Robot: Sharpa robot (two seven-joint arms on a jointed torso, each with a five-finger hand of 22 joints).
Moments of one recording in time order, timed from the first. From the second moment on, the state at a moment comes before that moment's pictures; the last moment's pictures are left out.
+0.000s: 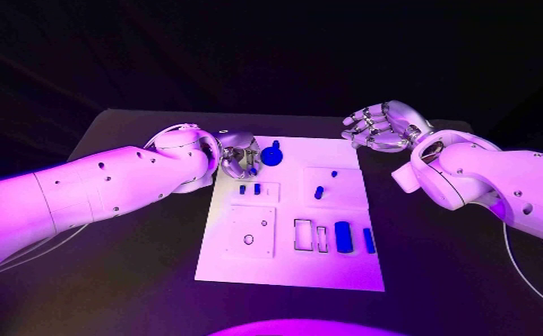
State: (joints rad) left arm 1.18 -0.74 -0.02 1.36 -1.42 -0.04 -0.09; left_hand 1.49 -0.24 0.56 0.15 0.32 0.98 0.12 0.38 0.40 1.07 0.05 0.50 0.21 1.38 -0.01 1.42 1.09 0.15 1.09 0.09 1.21 0.88; right arm 1.33 -0.88 -0.18 1.55 -0.70 -0.48 0.09; right_hand 1.36 -0.20 0.36 0.27 0.26 0.82 0.21 0.21 0.38 0.95 0.16 0.42 0.17 1.13 0.11 0.22 0.44 0.18 1.00 0.21 0.13 0.40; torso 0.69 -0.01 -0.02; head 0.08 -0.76
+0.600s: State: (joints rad) left arm 1.18 -0.74 -0.02 1.36 -1.42 -0.03 -0.10; left_hand 1.49 -0.24 0.56 0.15 0.32 0.98 0.12 0.38 0.40 1.08 0.05 0.49 0.21 1.38 -0.01 1.42 1.09 0.15 1.09 0.09 1.21 0.88; right arm 1.32 -0.88 -0.18 1.54 -0.70 -0.48 0.09; right_hand 1.36 -0.20 0.36 0.27 0.26 0.82 0.21 0.21 0.38 0.95 0.16 0.42 0.17 1.13 0.11 0.22 0.44 0.18 1.00 0.21 0.13 0.40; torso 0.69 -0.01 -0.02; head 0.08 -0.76
